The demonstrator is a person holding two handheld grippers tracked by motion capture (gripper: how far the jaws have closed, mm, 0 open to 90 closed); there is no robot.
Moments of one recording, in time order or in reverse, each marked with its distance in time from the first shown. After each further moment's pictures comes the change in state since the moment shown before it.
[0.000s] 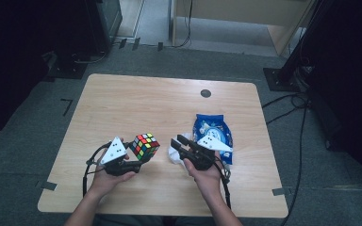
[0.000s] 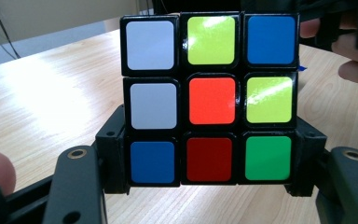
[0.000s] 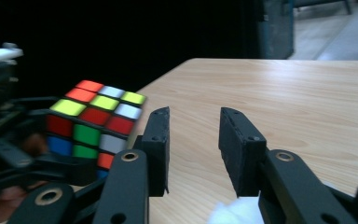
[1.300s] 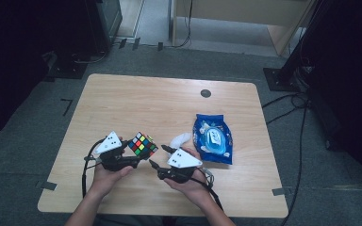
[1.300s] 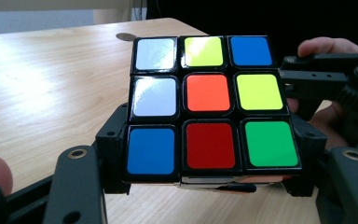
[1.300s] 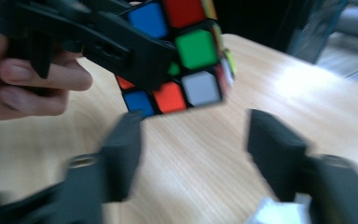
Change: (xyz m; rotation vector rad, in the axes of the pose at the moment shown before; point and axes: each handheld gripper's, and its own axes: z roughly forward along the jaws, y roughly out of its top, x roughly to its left) left arm 0.011 0.007 0.000 -0.014 -0.071 -0.187; right arm 0.044 -0.041 0.036 0.118 0.014 -0.441
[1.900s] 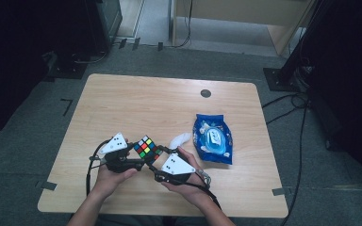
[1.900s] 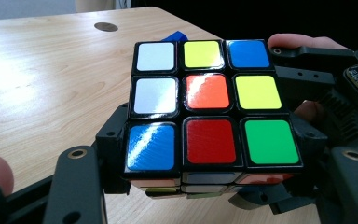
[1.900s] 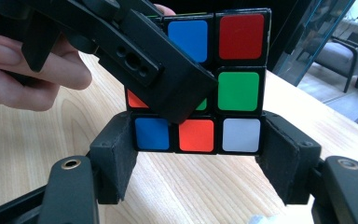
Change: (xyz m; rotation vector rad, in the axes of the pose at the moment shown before) left arm -0.008 0.002 0.006 0.042 -0.045 0.005; right arm 0.008 -0.001 0.002 -0.014 -0.018 -0.117
